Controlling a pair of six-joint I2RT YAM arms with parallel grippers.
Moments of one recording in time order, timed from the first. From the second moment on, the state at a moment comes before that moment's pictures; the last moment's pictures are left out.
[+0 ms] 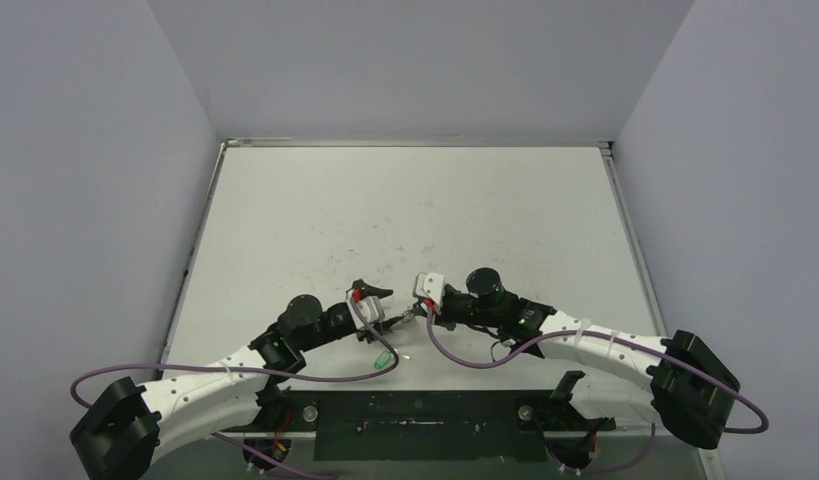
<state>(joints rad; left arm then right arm) -0.86 0.83 0.22 0.53 0.26 0.25 0.91 1.17 0.52 0.21 -0.35 -0.38</state>
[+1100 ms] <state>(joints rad) -0.85 0.70 0.19 0.59 0.28 0.17 0.78 1.05 0.40 0.49 -0.69 -0.30</state>
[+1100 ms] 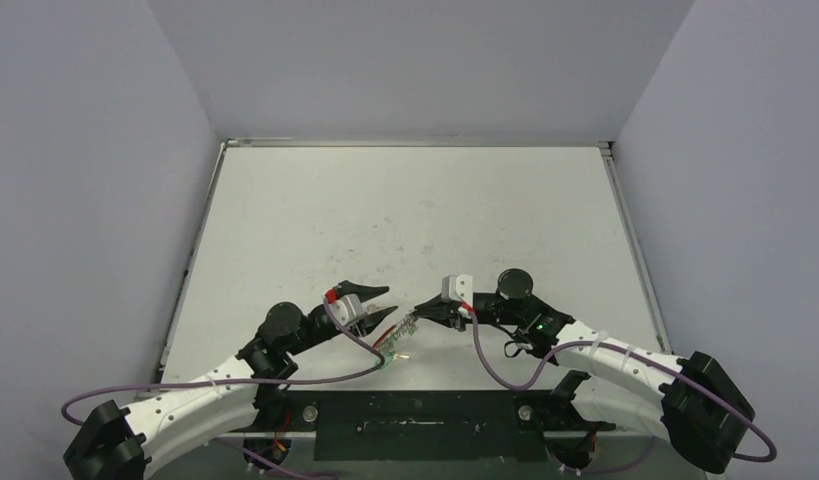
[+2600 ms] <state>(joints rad) -0.81 1.00 0.19 0.83 0.44 0.13 0.81 1.12 0.45 0.44 -0.58 -0.14</state>
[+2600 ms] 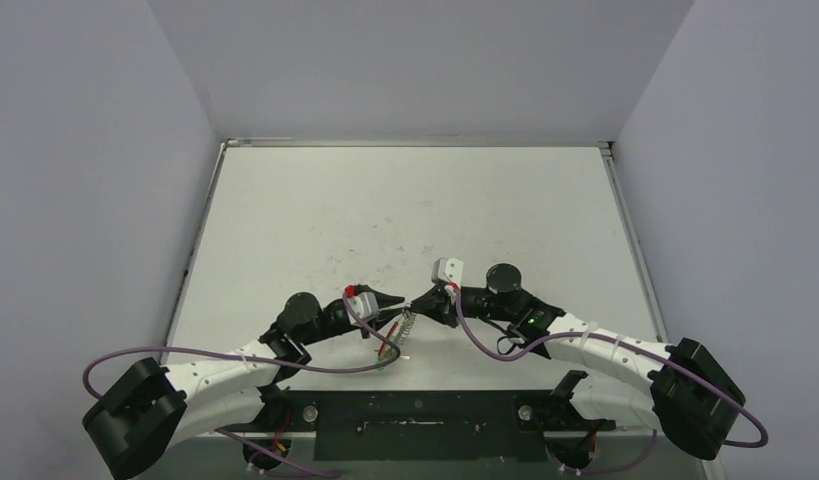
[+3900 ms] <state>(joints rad) -0.82 0.87 0.32 0.54 0.35 0.17 0.84 1.10 0.49 0.35 -0.52 -0.24</state>
